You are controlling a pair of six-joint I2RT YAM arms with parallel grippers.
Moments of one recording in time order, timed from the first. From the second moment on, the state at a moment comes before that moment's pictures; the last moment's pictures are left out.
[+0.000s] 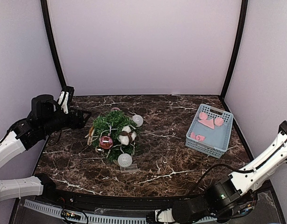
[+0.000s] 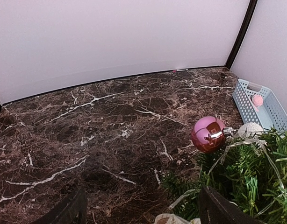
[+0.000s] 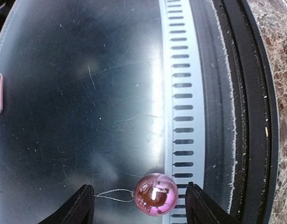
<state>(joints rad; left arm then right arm) -0.49 0.82 0.75 -0.30 -0.04 -0.16 1.85 1.40 0.75 -0.28 -0.02 0.30</state>
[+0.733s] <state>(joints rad) -0.48 0.80 0.75 -0.30 -0.02 -0.16 1.88 1.53 0.77 -0.33 0.10 0.27</state>
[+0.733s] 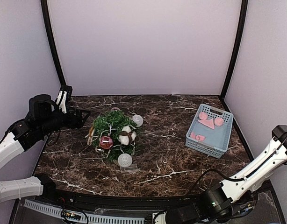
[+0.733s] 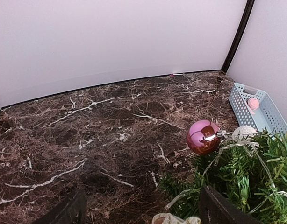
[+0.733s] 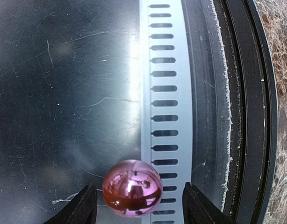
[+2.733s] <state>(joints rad) -0.48 0.78 0.76 -0.24 0.03 -0.08 1.23 1.29 1.28 -0.43 0.27 0.21</state>
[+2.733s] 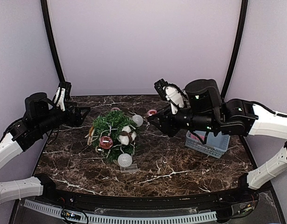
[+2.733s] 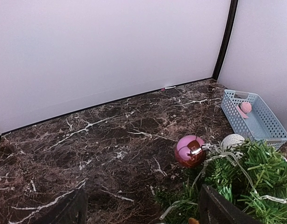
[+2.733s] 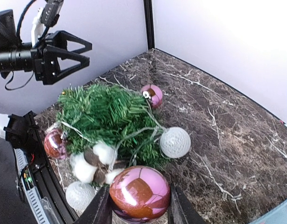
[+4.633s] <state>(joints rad) -0.48 0.78 0.75 -0.16 0.26 -0.03 1.17 1.85 1.82 -0.25 0.11 0.08</state>
